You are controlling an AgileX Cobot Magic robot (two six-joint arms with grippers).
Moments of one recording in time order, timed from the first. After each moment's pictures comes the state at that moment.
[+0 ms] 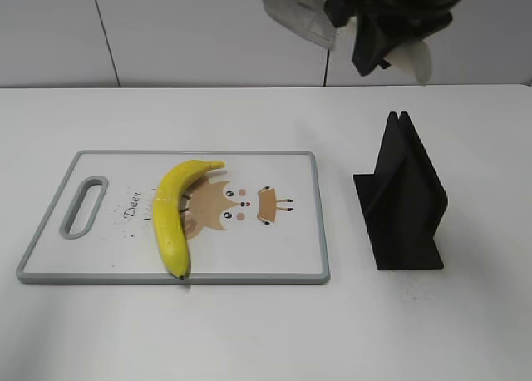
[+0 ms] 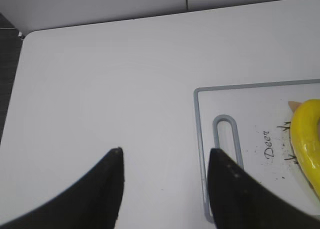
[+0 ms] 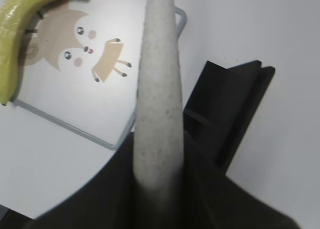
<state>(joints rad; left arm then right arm) -0.10 1.11 -1.16 0.05 0.92 0.09 0.53 1.69 -1.61 -0.04 1.16 0.11</state>
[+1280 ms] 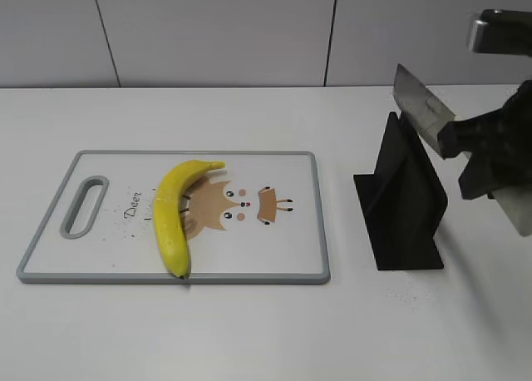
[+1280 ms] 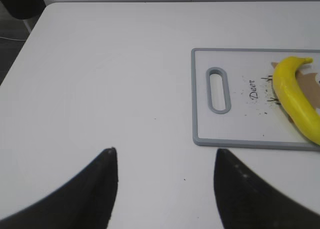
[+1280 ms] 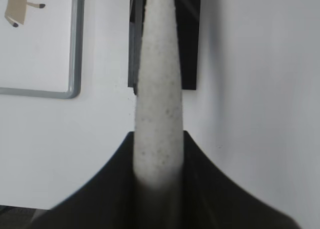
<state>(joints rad) -0.10 0.15 -0.57 0.03 1.05 0.01 0.42 1.33 -0.94 -0.04 0.89 0.40</state>
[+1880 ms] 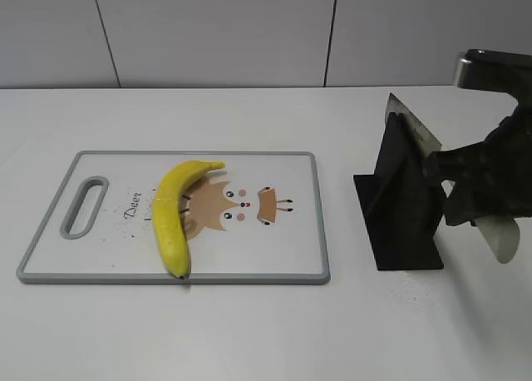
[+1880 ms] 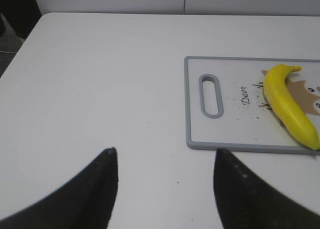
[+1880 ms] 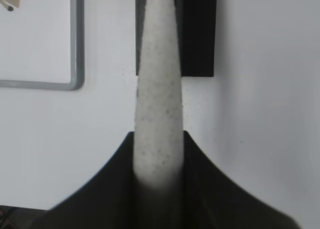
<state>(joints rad) -0.10 0.02 -0.51 0.01 1.05 0.01 0.42 1.36 -0.85 0.02 0.79 0.40</state>
